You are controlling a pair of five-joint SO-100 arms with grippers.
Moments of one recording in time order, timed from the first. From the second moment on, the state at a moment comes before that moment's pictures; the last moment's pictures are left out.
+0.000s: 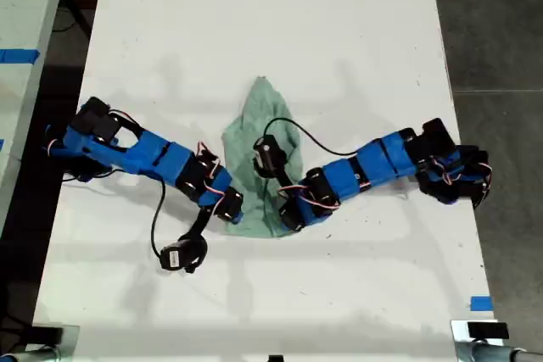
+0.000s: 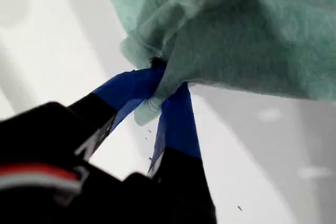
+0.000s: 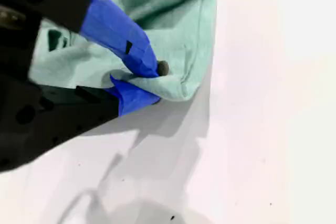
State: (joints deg) arm 0 14.6 67.6 62.5 75.5 -0.4; arm 1 -16.2 63.9 56.9 75.7 -22.4
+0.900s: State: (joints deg) arm 0 -43.3 123.6 78.8 89.9 28.8; arm 1 34.2 131.2 80.8 86.1 -51.0
